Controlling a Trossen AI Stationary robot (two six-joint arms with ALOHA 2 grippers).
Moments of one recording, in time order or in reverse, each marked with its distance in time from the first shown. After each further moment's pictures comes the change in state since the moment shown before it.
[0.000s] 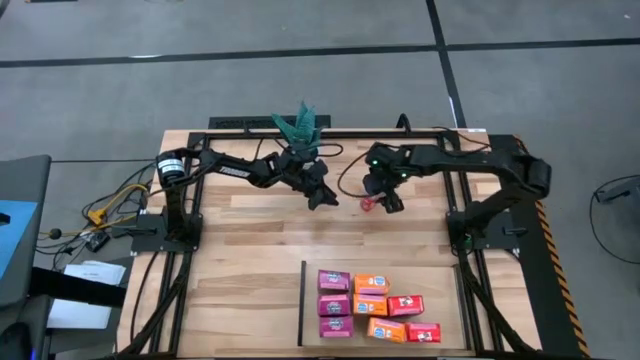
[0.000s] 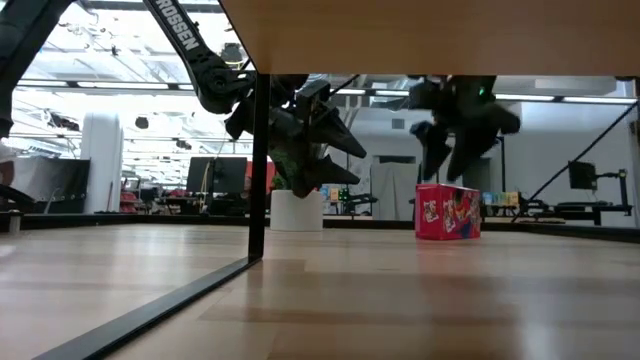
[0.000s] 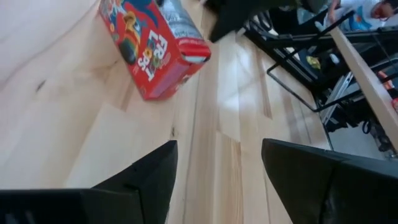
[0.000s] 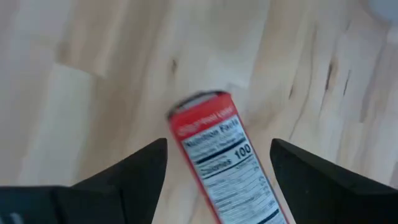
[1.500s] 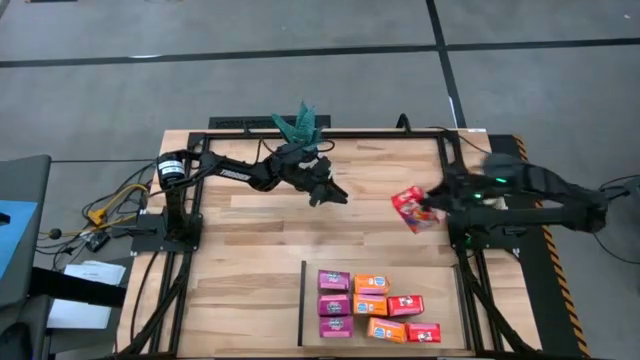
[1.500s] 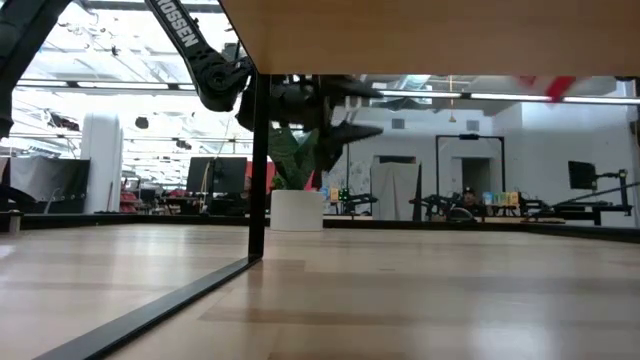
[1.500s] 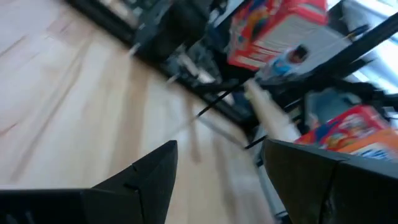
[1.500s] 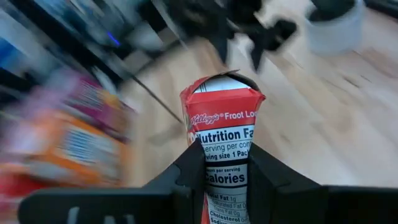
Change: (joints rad) left arm -0.036 0.000 0.001 0.337 0.092 -0.266; right arm 0.227 -0.995 -0.182 -0.069 -0.046 1.162
